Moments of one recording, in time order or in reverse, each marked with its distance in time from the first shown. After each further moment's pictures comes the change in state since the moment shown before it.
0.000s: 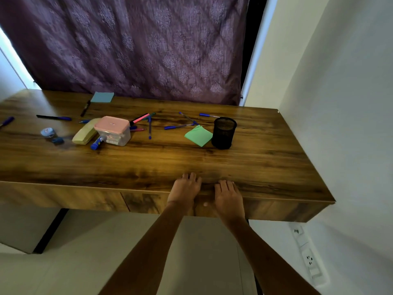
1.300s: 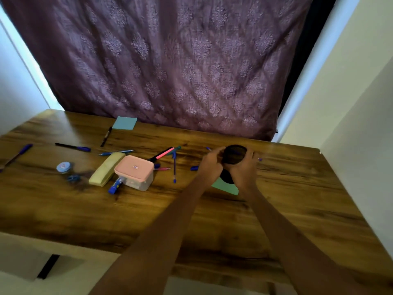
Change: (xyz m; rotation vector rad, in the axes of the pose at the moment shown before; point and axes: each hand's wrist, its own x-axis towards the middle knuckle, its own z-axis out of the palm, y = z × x) left_hand 0.198 -0.133 -0.067 -1.350 0.176 -0.291; right_hand 0.285 -0.024 -0.024 0.895 0.114 0.532
